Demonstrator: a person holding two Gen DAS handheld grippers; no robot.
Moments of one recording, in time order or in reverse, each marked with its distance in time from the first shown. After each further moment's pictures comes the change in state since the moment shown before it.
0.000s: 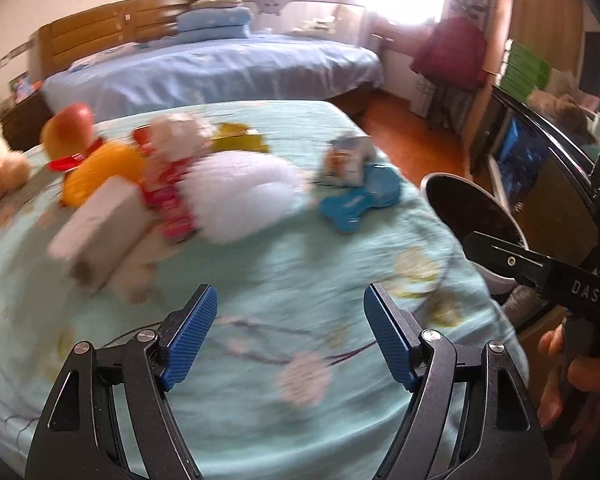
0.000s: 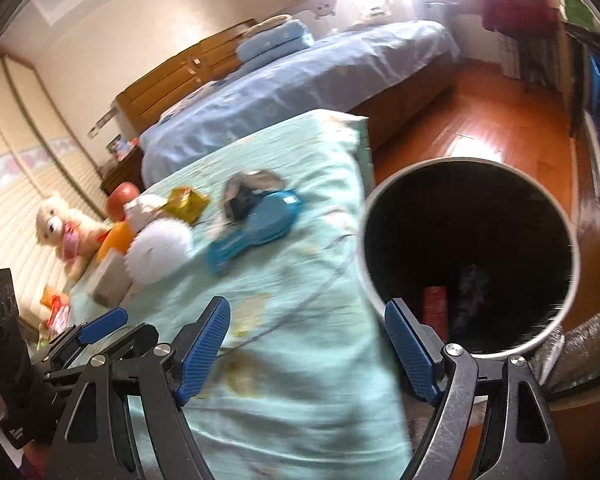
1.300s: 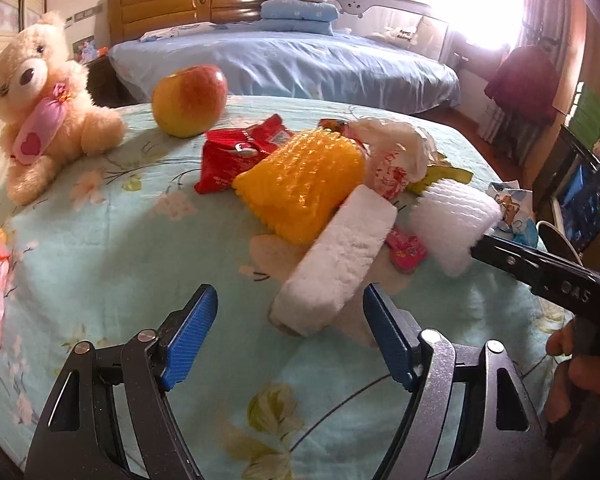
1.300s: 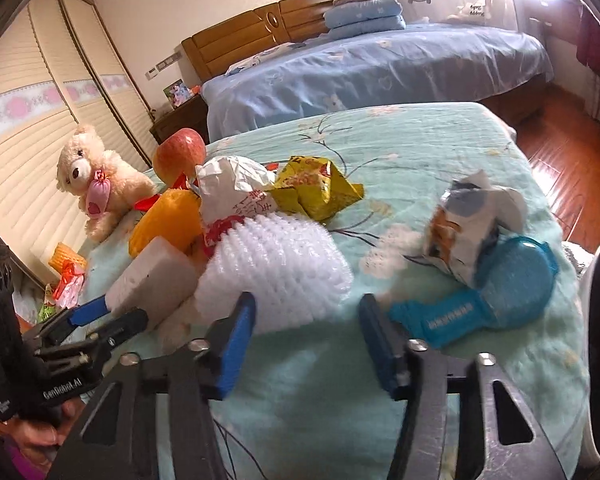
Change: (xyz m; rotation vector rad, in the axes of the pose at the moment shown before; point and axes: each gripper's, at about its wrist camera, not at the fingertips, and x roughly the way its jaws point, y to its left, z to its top) left arm 0.014 0.137 0.014 -0.142 0.011 0.160; right arm 0.107 0.117 0.026 -0.212 0.094 0.150
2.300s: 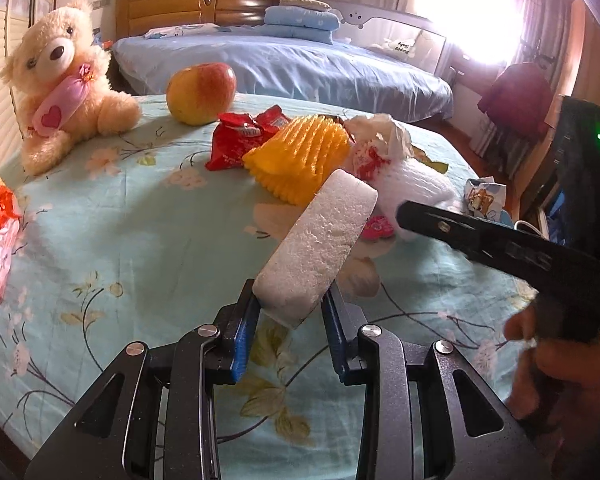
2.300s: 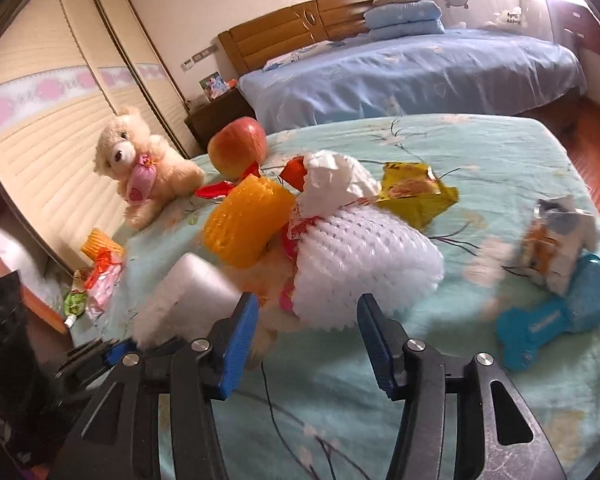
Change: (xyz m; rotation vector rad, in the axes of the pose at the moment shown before) left arm -0.030 0.009 -0.028 -0.057 -0.021 -0.041; right arm 0.012 0.055 0.001 -0.063 0.006 0.089
